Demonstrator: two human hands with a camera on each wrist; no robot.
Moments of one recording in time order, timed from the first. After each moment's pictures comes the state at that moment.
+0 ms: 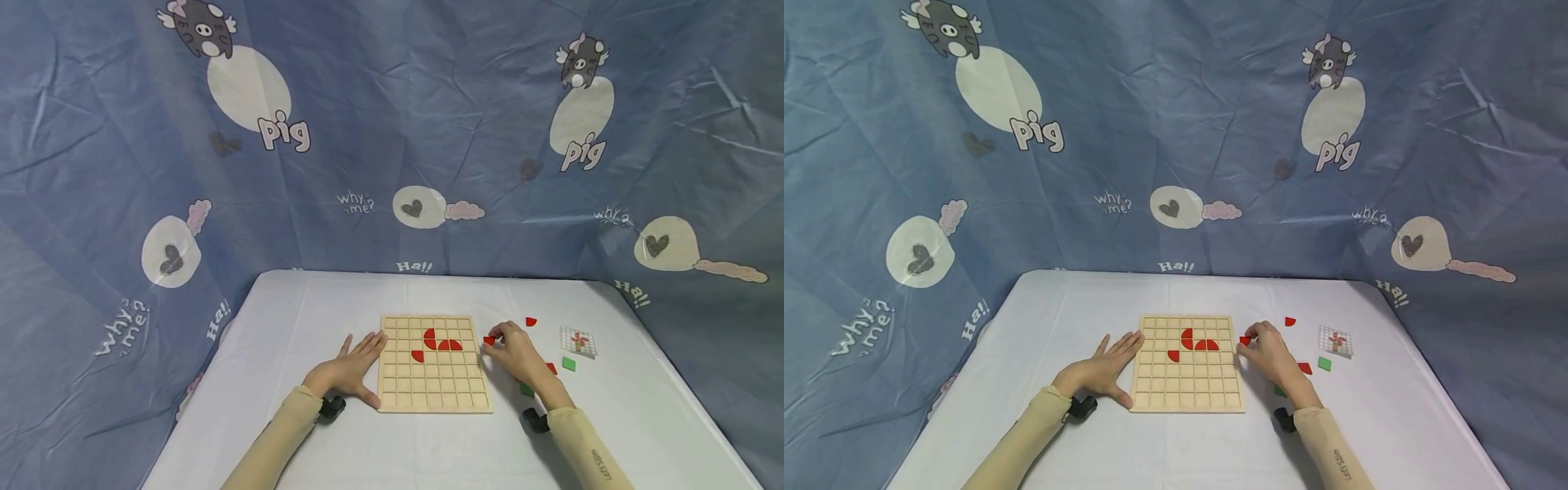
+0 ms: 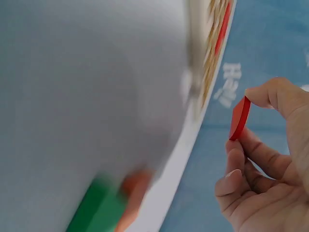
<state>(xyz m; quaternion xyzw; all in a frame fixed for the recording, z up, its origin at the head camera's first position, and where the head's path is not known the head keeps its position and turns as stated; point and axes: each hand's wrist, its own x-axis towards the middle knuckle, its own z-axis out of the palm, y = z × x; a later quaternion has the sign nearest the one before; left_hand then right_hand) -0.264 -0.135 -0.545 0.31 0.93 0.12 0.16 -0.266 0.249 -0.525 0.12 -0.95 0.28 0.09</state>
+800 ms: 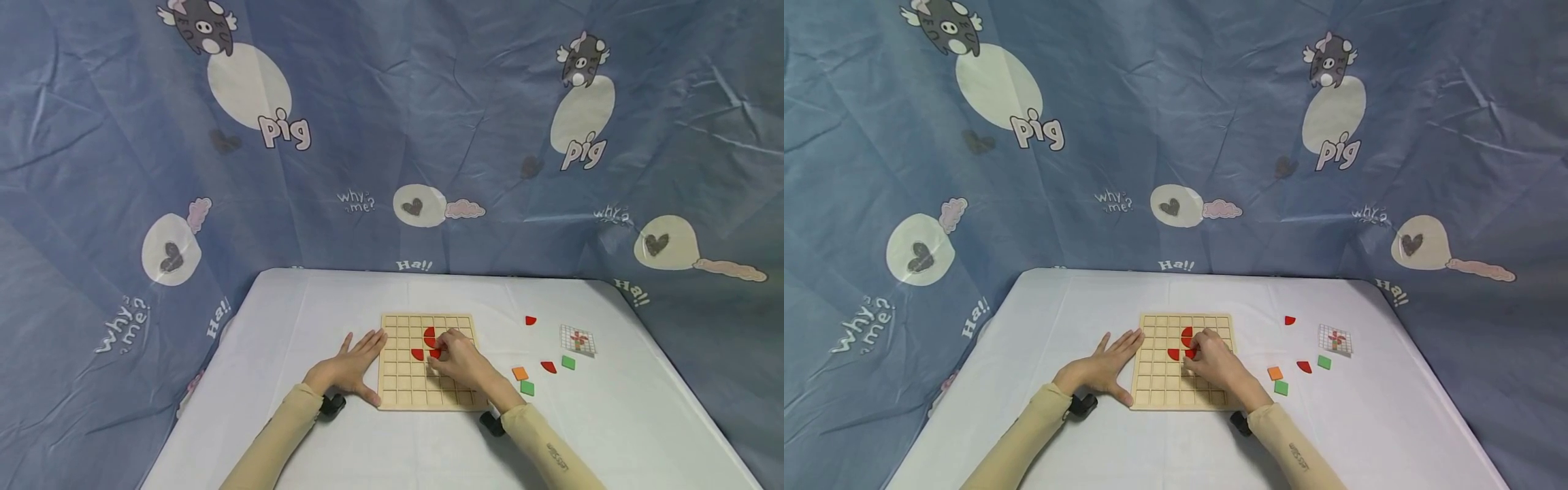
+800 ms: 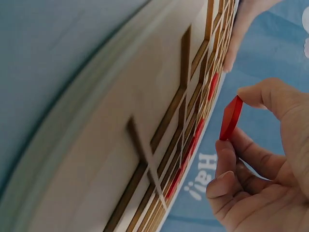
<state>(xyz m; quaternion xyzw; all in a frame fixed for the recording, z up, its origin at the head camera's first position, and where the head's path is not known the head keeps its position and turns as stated) -0.261 -0.134 -0.539 0.31 0.93 0.13 0.16 -0.255 0.152 -0.525 0.22 -0.94 0.27 0.05</state>
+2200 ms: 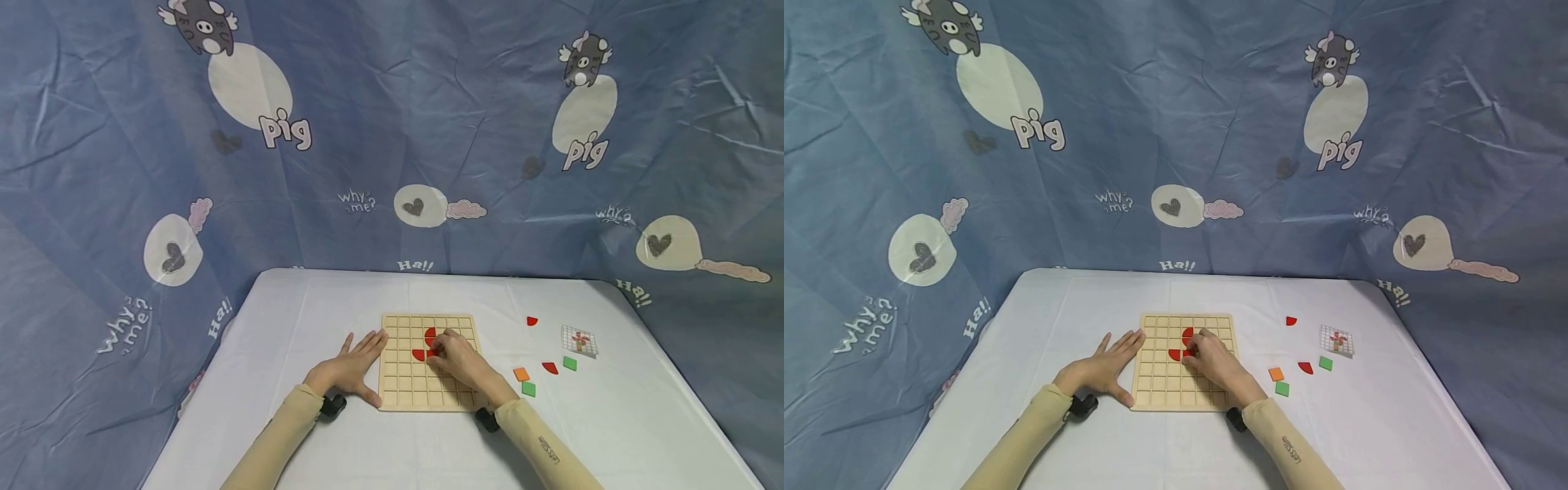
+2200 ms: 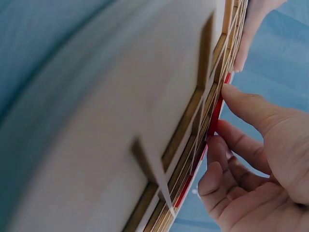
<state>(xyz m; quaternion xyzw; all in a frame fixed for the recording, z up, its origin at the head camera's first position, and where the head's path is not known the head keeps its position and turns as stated) -0.262 -0.134 -0.542 0.30 0.93 0.12 0.16 -0.264 0.146 -0.531 0.23 -0.94 0.26 0.02</state>
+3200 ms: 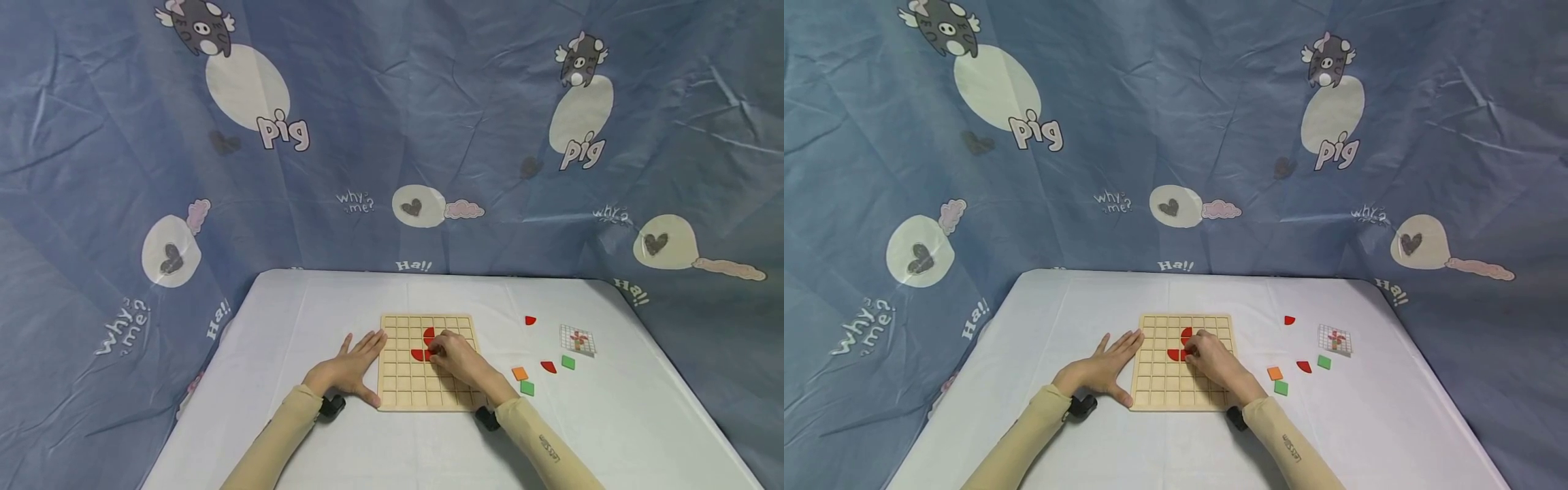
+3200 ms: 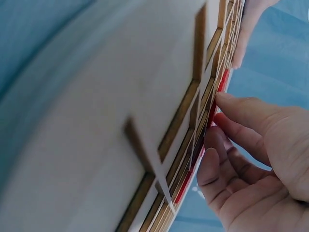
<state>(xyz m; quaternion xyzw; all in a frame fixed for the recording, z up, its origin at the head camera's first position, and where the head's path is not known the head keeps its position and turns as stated) -0.262 -0.134 -0.541 0.31 0.93 0.12 0.16 -0.266 0.148 -0.529 0.25 -0.93 0.27 0.00</state>
